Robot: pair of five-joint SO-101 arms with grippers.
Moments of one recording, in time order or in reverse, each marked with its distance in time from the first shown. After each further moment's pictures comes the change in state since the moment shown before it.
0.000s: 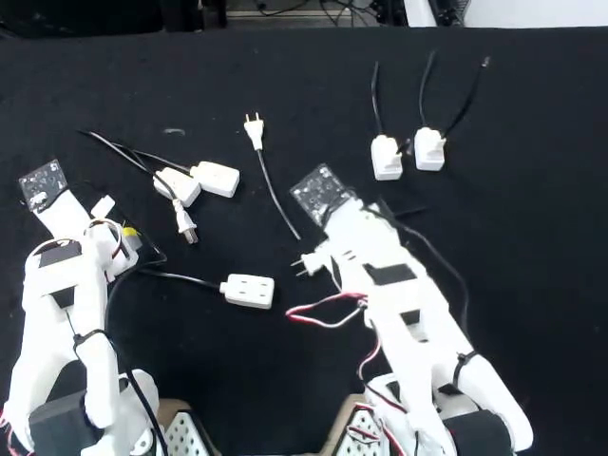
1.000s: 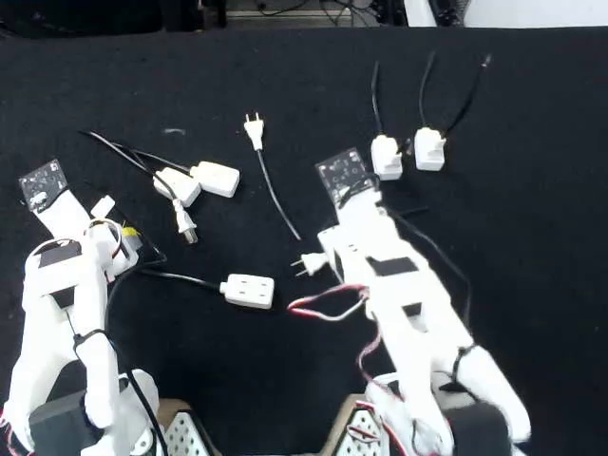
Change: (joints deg) left arm 0.0 0.0 0.0 0.0 0.0; right arm 2.9 5.3 -6.4 5.1 -12.9
